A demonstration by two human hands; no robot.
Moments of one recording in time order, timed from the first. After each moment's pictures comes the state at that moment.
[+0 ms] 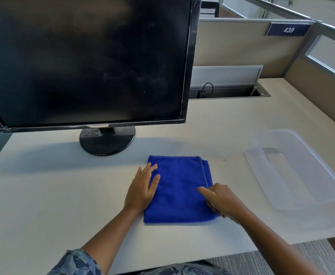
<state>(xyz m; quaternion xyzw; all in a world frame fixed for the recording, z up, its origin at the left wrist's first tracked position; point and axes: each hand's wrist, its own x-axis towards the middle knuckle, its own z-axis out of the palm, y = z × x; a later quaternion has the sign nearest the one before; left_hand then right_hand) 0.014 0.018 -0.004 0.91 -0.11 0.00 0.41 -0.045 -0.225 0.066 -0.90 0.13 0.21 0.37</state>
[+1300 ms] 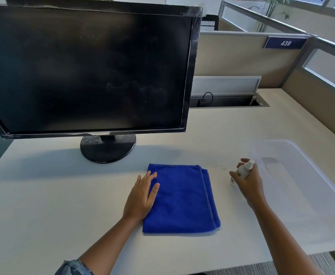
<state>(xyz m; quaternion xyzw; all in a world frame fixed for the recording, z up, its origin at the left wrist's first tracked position) 0.013 0.018 0.000 0.91 -0.09 -0.02 0.41 -0.004 -0.302 0.053 -0.83 0.23 -0.15 0.48</state>
